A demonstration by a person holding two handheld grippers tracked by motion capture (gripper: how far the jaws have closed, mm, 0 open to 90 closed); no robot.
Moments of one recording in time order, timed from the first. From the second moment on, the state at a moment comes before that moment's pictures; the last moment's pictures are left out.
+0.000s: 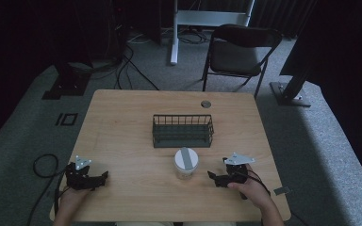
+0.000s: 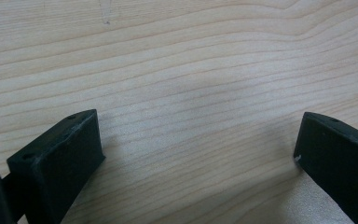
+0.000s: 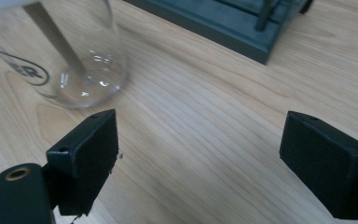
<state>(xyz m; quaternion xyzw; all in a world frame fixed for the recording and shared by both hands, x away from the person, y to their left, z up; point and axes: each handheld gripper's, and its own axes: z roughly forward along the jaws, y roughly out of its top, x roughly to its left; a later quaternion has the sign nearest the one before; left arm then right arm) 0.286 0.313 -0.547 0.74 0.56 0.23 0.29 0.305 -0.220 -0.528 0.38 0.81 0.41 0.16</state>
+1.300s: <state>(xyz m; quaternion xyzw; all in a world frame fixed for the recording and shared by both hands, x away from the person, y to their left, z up) 0.286 0.313 -0.547 0.74 0.56 0.23 0.29 0.297 -0.165 -0.530 0.29 0.83 0.46 0.12</state>
